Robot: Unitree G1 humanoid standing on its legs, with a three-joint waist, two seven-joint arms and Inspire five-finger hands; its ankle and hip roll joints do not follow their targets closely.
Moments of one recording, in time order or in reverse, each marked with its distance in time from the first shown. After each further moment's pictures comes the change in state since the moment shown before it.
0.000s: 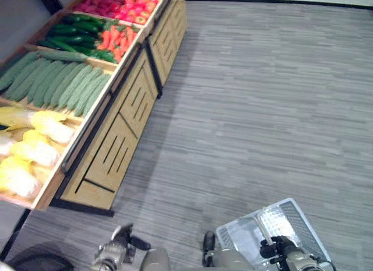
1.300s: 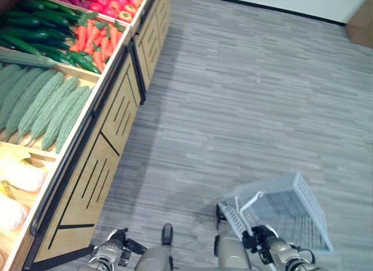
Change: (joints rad) left arm 0.038 0.016 -0.035 0.091 -0.013 0.020 -0.005; right arm -0.008 0.092 0.059 -0.063 -0.016 -0.002 0.023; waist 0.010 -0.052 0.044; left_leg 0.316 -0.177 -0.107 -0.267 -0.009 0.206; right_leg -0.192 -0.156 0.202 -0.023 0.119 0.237
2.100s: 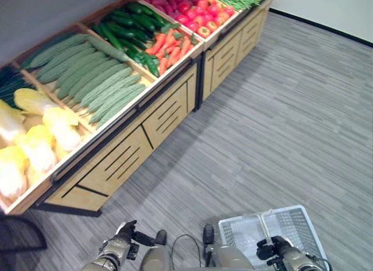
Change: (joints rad) left arm -0.059 -0.032 -0.012 -0.052 0.009 0.010 0.010; right arm 0.026 -0.094 -0.002 0.001 0.011 -0.016 -0.016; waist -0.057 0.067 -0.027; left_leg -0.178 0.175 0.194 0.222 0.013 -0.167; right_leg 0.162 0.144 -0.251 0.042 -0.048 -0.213
